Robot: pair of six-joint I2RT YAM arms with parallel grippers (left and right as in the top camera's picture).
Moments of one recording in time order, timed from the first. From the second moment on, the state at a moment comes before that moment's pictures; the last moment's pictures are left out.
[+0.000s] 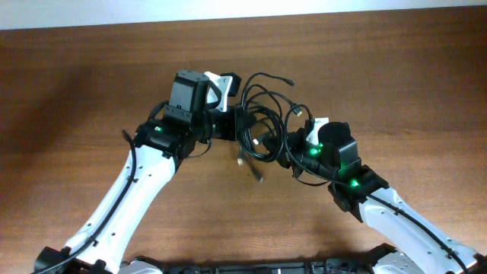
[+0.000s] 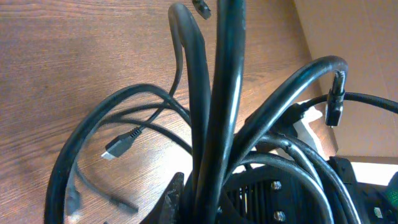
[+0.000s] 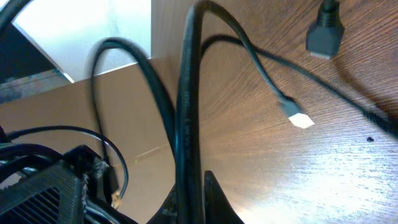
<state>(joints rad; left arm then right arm) -0.40 1.45 1.15 -0.50 0.56 -0.39 0.45 1.23 0.55 0.21 -0.48 1.54</state>
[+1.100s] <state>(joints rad) -0.33 1.45 1.15 -0.71 0.48 -0.52 0.46 1.24 0.55 0.19 -0.55 1.41</state>
